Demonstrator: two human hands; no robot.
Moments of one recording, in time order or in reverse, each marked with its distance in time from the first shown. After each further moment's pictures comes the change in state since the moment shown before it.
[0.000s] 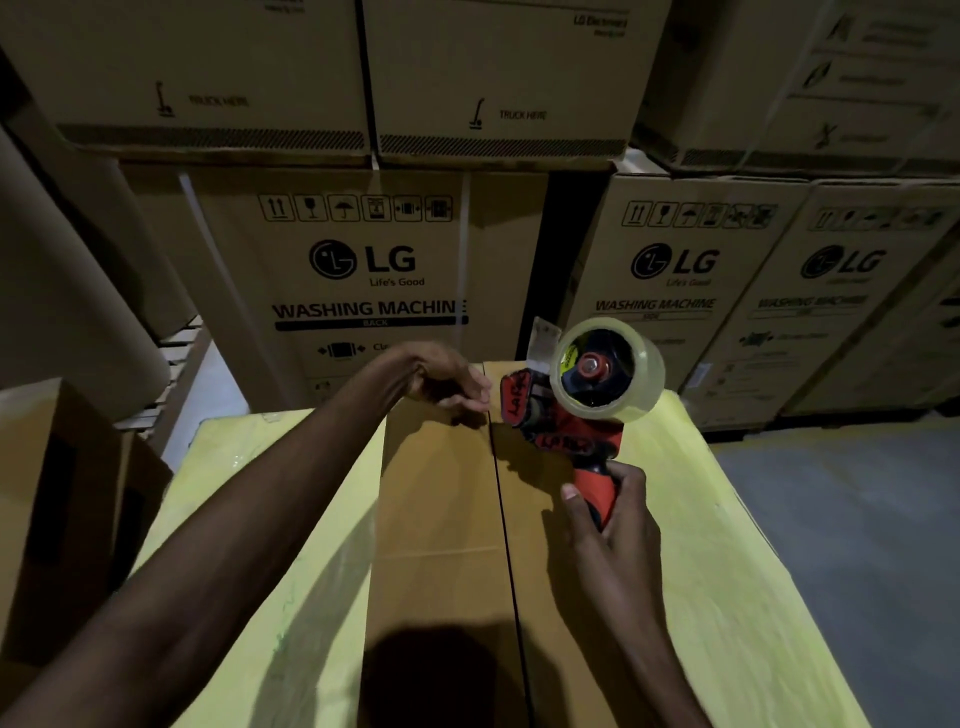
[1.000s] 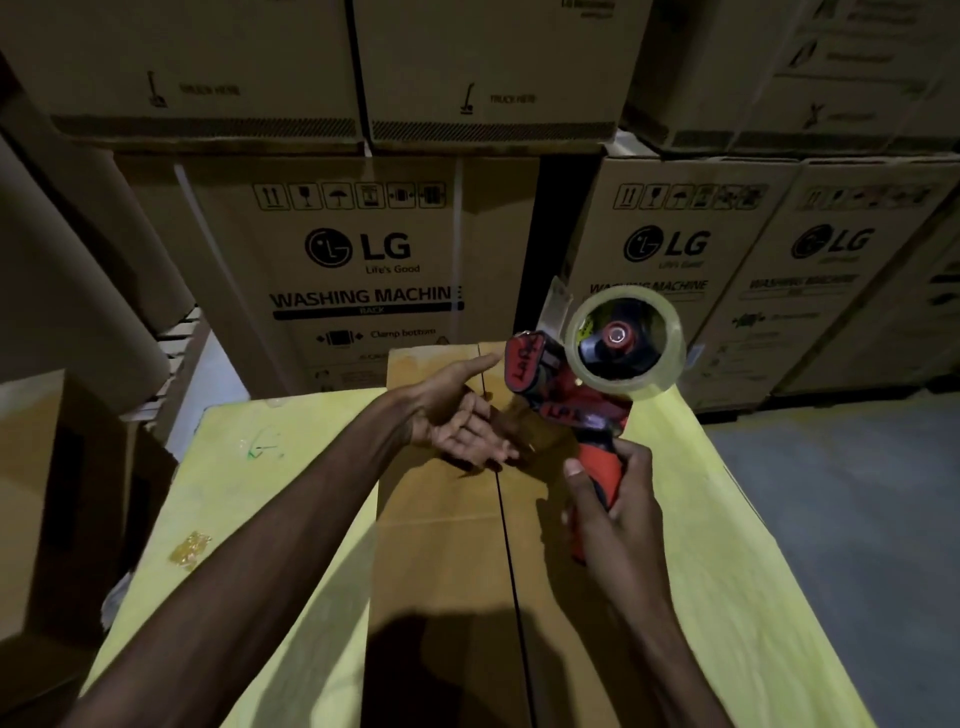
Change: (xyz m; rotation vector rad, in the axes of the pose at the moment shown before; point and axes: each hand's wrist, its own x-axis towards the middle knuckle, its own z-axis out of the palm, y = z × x) left_hand -0.042 -0.039 0.066 -0.223 -0.183 -0.072; right_hand -0.022 -0.021 -0.021 0.225 -0.049 0.020
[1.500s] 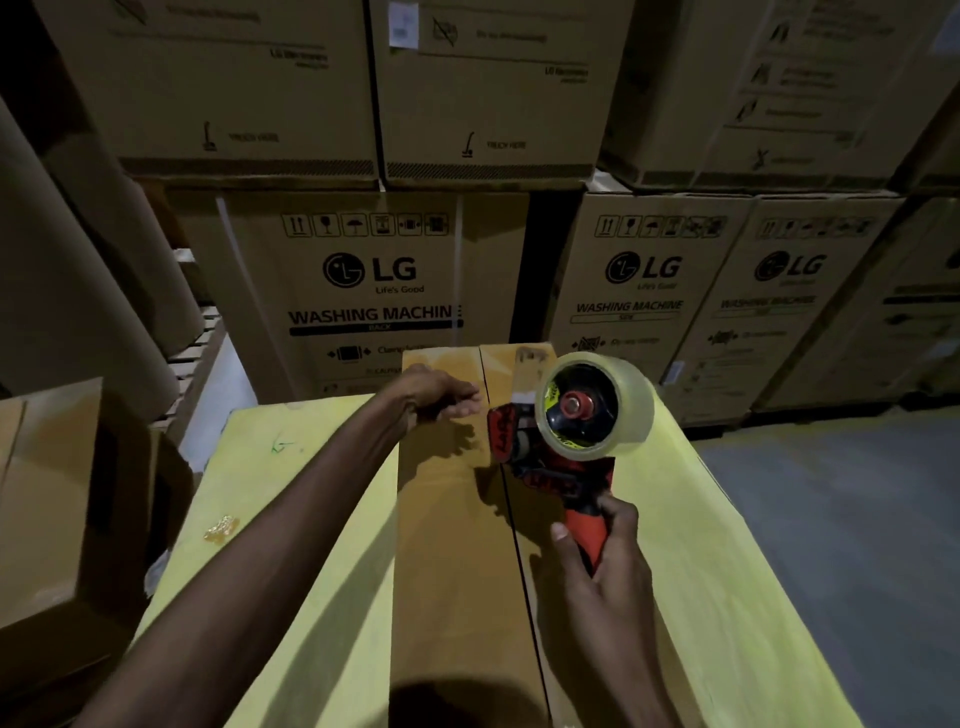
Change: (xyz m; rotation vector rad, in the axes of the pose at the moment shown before) left_hand -0.073 -0.030 0.042 -0.015 0.557 0.365; right_hand -0.117 0.008 -0.017 -0.204 0.031 0.004
